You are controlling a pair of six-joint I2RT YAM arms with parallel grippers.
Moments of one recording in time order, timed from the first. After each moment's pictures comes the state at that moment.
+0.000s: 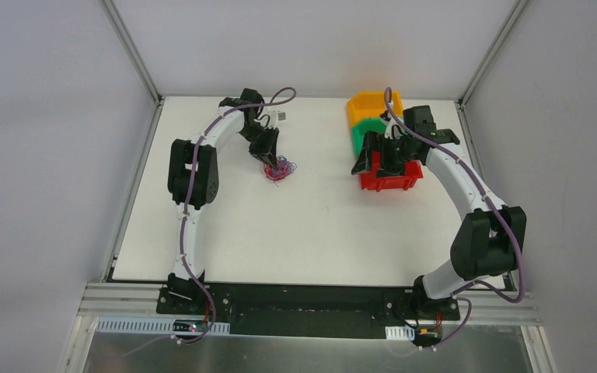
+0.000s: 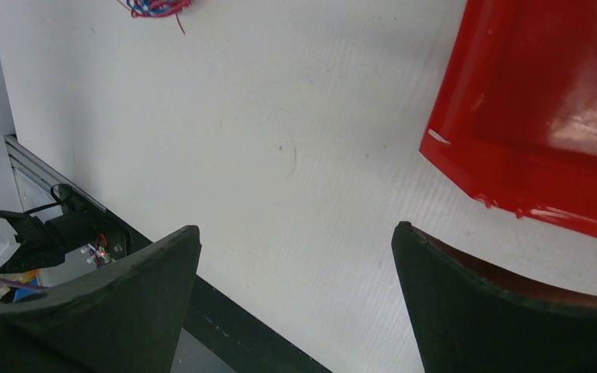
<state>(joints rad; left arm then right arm) -0.26 2.25 1.92 -0.98 0.57 0.06 0.21 1.57 1.32 -0.79 -0.51 0.20</state>
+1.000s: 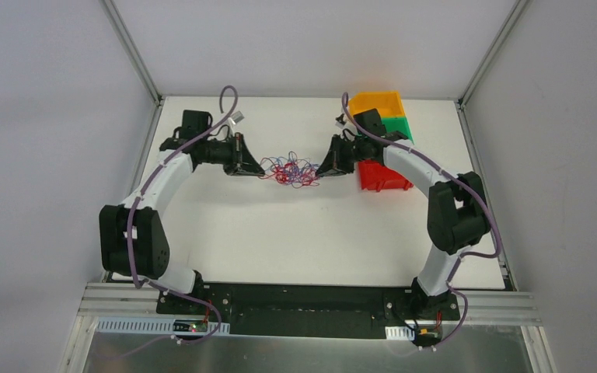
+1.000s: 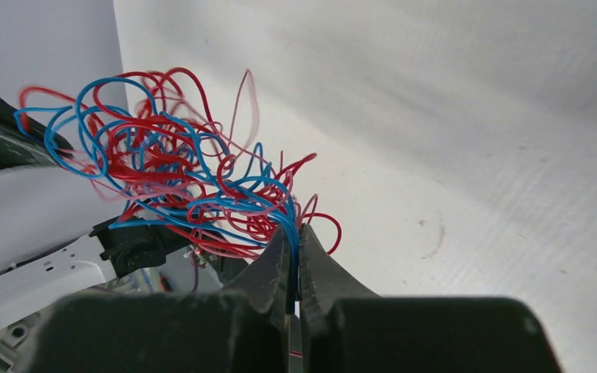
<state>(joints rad) -0.09 1.50 1.15 -0.54 0.95 -0.35 0.42 1.80 1.35 -0.48 -0.66 0.53</state>
